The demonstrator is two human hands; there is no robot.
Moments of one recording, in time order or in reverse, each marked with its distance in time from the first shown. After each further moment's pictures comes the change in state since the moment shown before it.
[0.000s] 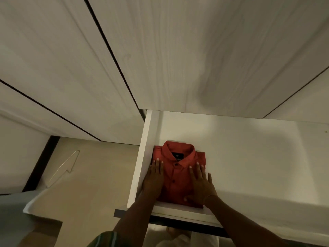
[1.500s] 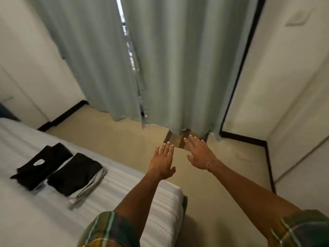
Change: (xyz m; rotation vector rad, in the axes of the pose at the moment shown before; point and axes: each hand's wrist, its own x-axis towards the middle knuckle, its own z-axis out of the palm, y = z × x) left_hand -0.552 0.048 0.100 -0.563 0.414 -1.529; right_hand -0.344 -0.399 0.022 -0.823 0.067 -1.827
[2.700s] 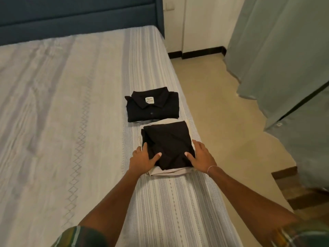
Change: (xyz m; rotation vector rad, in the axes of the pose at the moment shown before) left_hand -0.137 -0.437 0.226 -0.864 0.039 -1.462; right_hand 0.363 -0.402 0.251 0.308 -0.585 -0.510
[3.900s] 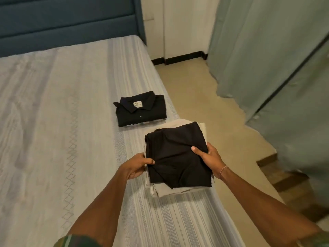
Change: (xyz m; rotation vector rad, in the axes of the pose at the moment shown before) left_hand -0.052 0.019 -0.035 -1.004 -0.566 -0.097; right_hand -0.086 0.015 -0.036 0.931 0.214 0.156
